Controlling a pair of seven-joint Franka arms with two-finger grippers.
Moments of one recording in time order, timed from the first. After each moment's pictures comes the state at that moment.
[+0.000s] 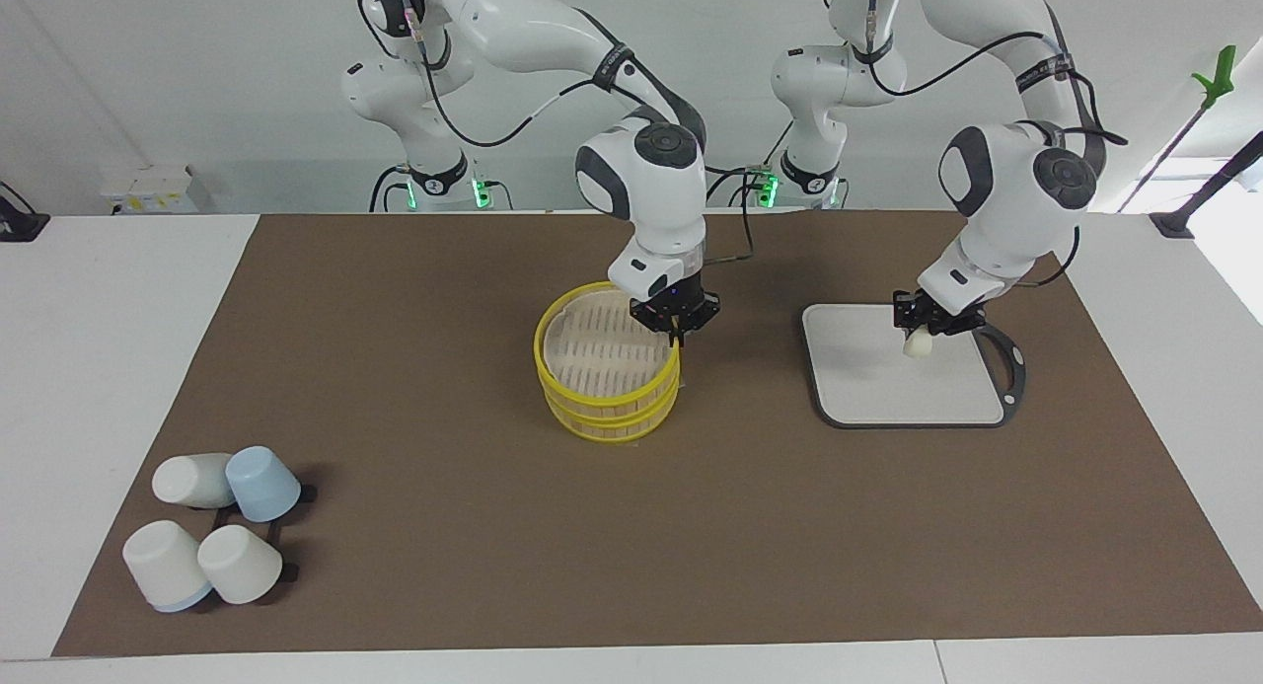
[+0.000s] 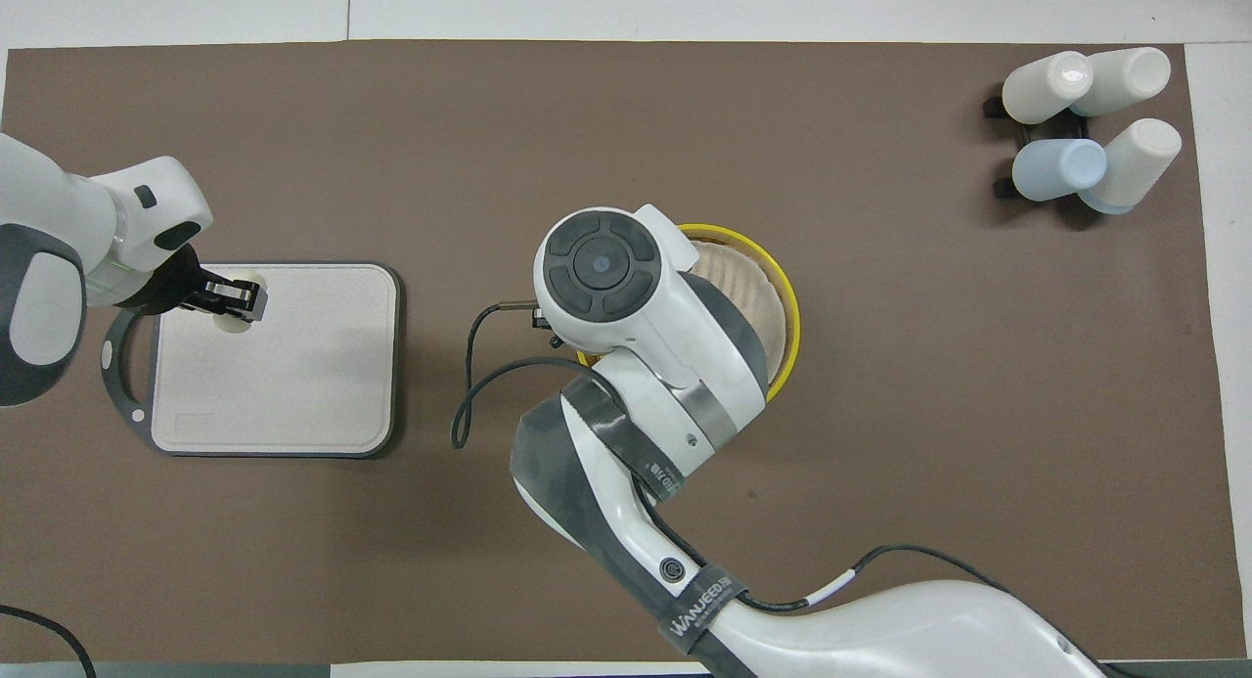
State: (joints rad) left arm -0.13 0.08 0.06 -1.83 -0.08 1.80 0.17; right arm 0.62 0.43 0.02 -1.48 0.01 1.94 0.68
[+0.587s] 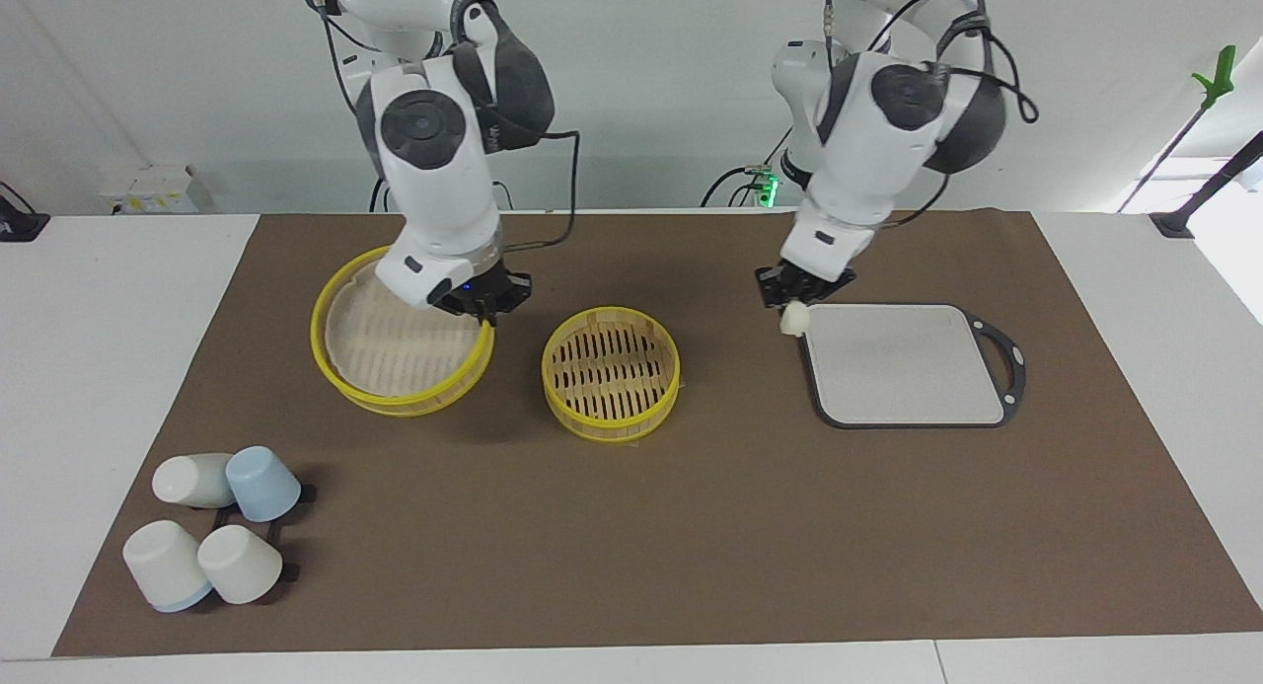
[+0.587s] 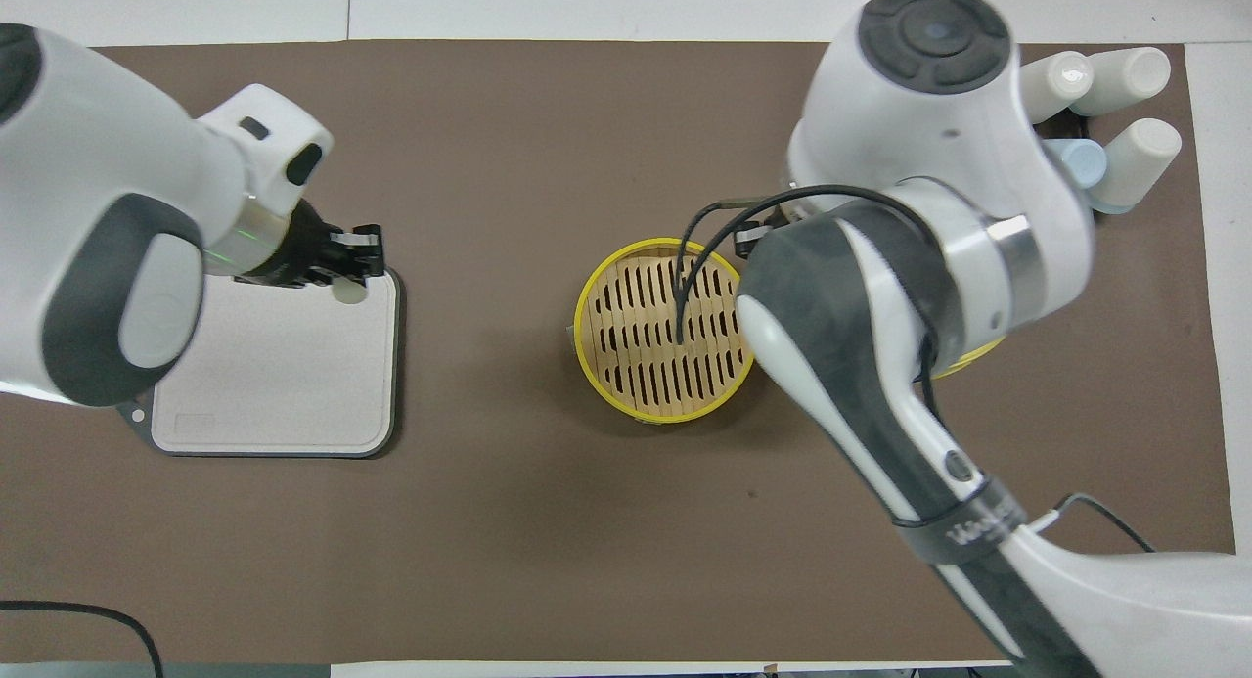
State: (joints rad) left arm -0.52 0.18 0.02 -1.68 -0.10 1.89 -0.61; right arm 0.25 0.31 0.00 -1.40 0.00 1.49 0.17
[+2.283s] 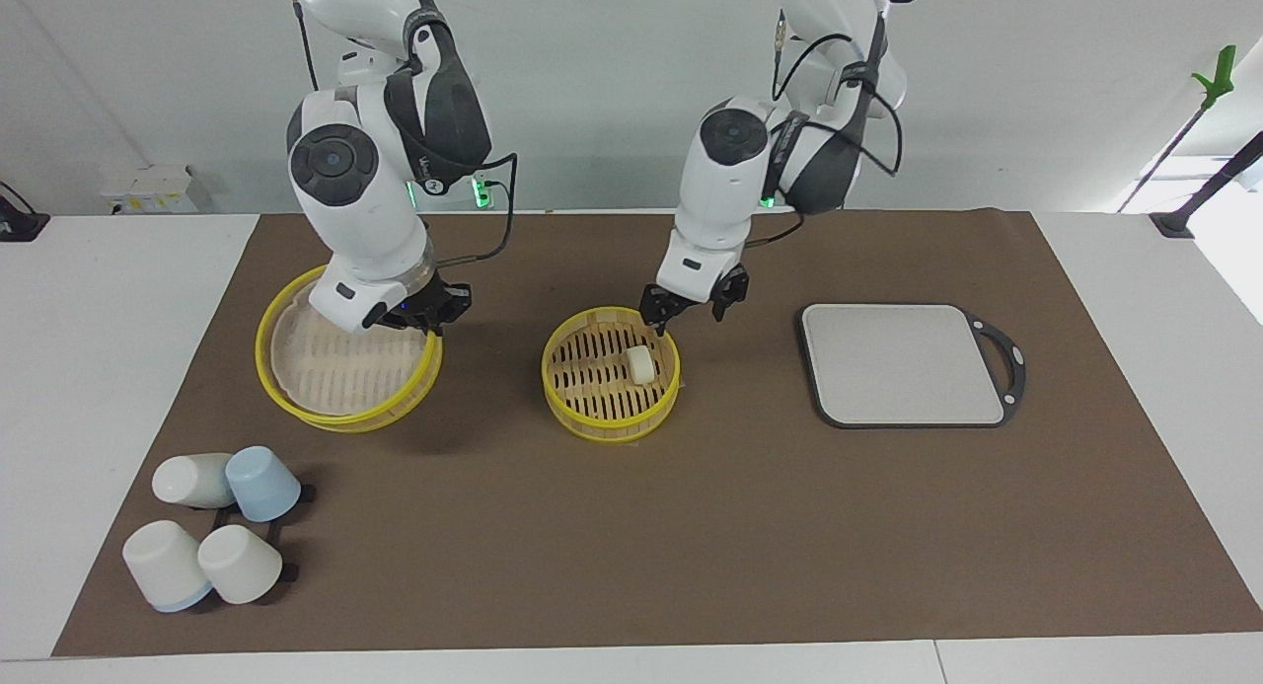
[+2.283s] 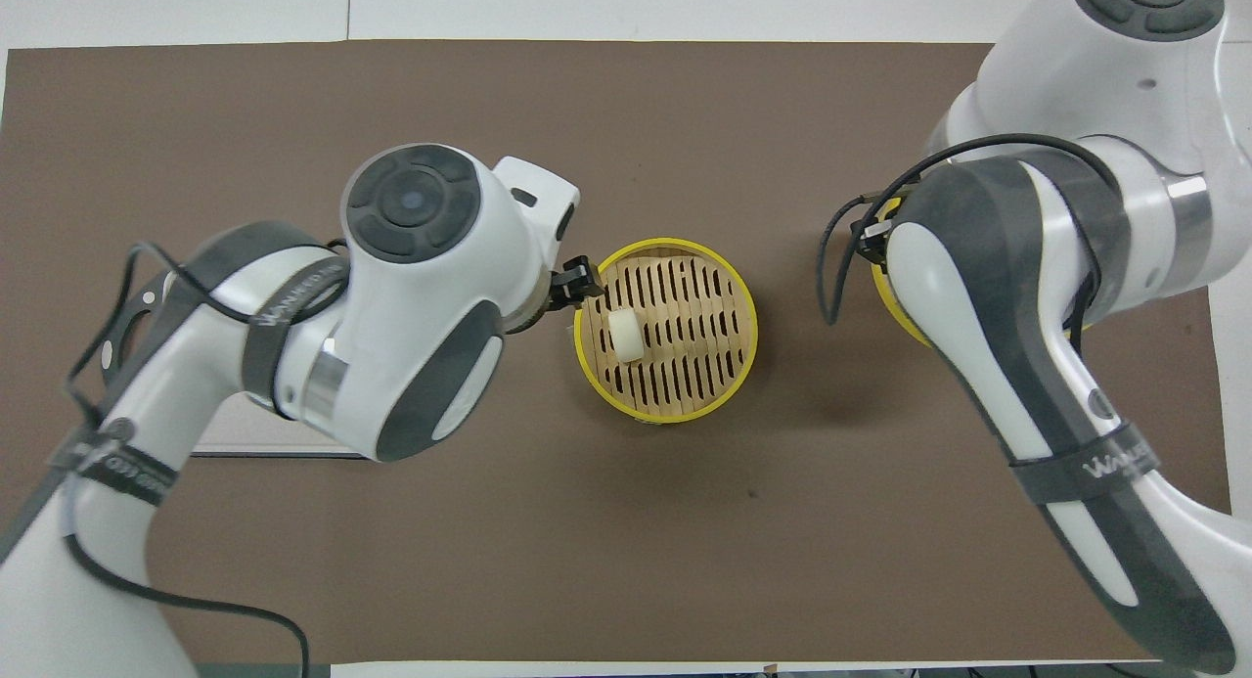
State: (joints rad) left arm -0.59 0.17 0.04 -1.70 -0.07 1.87 -0.76; right arm 0.24 0.29 0.02 -1.48 0.02 1.65 0.15
